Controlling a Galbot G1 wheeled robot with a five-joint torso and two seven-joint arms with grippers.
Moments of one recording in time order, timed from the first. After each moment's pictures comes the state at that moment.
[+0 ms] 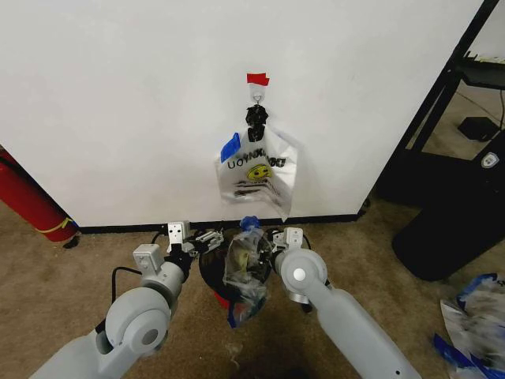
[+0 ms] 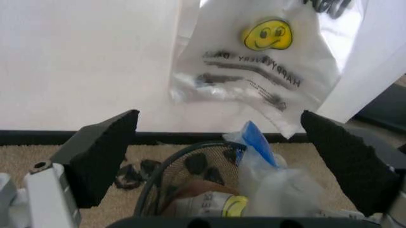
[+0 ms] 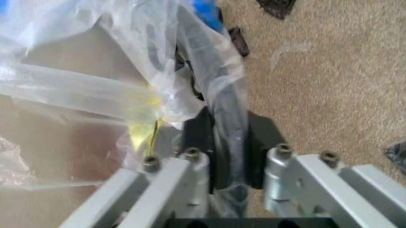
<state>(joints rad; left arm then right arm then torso) 1.16 -0.83 -0.12 -2.24 -0.97 0.24 -0.58 -0.82 1.29 -0.10 1.81 1.27 -0.73 0.97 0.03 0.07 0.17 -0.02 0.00</state>
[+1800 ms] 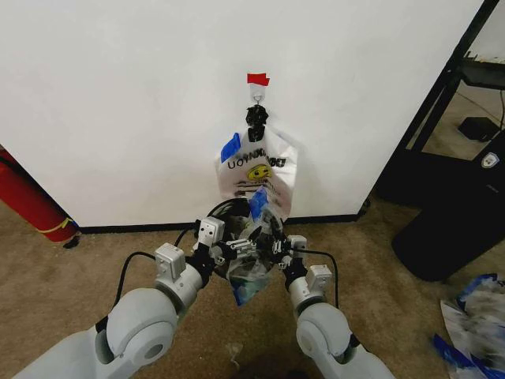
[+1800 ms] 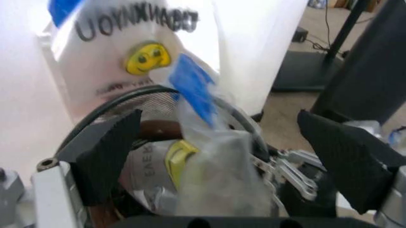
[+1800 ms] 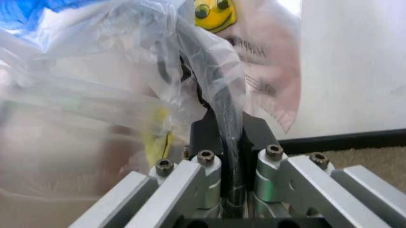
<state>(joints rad) 1.03 -0.76 0.04 -2.34 -0.85 0.33 -0.41 -1.22 1.31 0.04 1.96 0.39 -0.16 0.36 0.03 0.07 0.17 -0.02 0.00</state>
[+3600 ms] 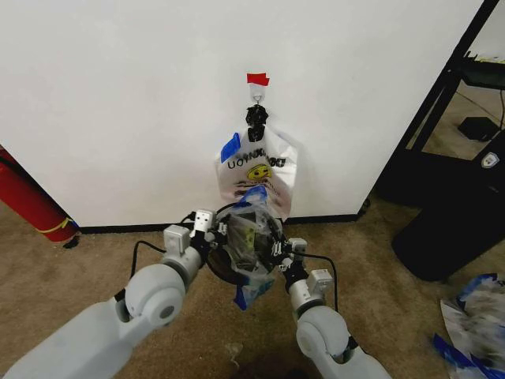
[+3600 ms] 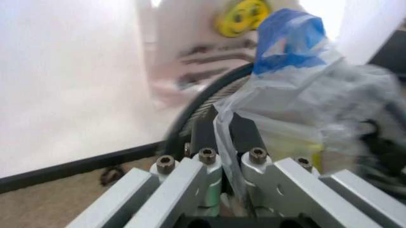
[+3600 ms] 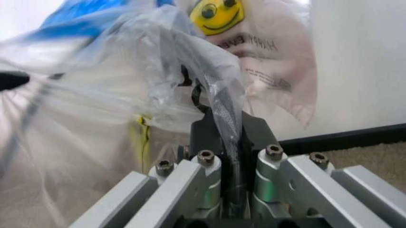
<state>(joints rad) 0.92 -0.76 0.02 -2.14 -0.97 0.37 -0.52 -1.23 1.31 0.06 1.92 0.48 -0.07 0.29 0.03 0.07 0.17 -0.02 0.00</state>
